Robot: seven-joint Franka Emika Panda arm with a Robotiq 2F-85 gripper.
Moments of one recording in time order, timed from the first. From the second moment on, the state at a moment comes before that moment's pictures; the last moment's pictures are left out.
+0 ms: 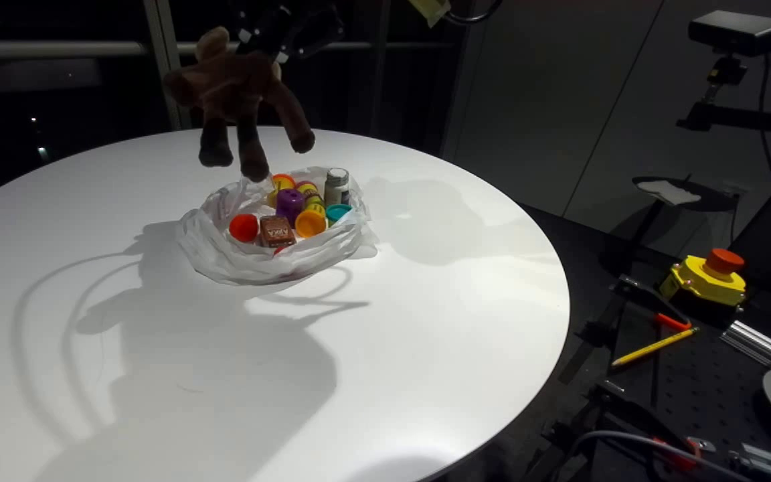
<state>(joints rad) 0.15 0.21 0.19 -2.12 0.35 2.87 0.31</state>
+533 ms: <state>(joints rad) 0.10 0.40 0.21 -2.04 0.45 2.87 0.24</state>
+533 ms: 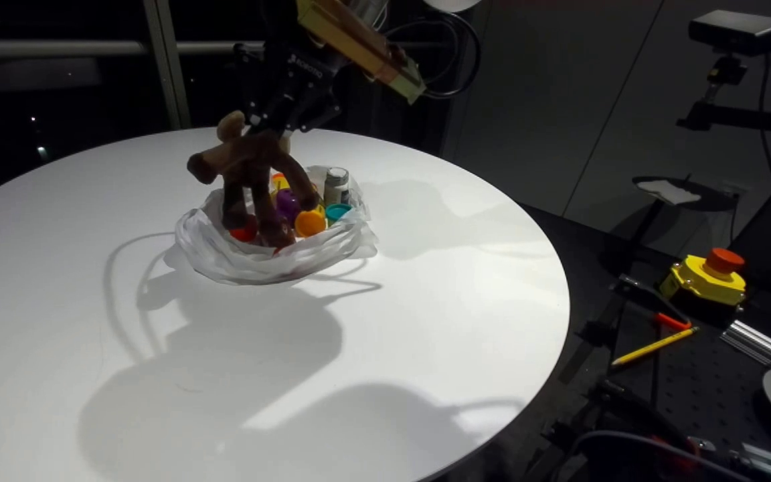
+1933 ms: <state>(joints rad) -0.12 0.47 0.31 -2.02 0.45 2.81 -0.13</state>
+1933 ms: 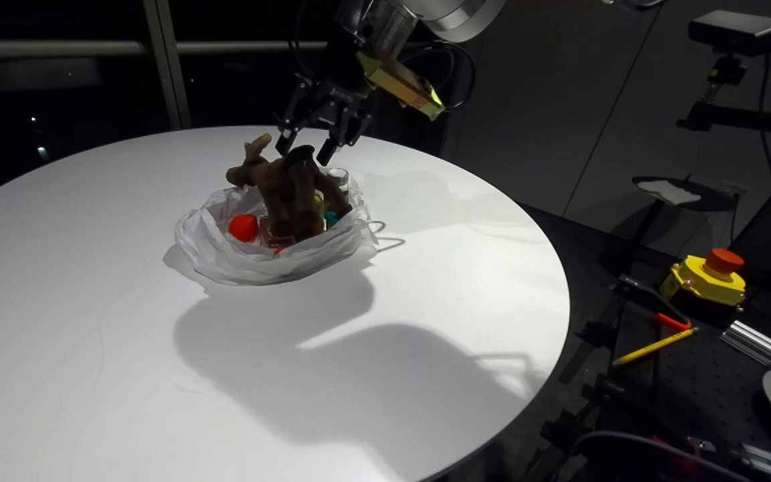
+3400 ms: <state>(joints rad) 0.16 -0.11 -0.08 -2.27 -0.33 2.34 0.69</state>
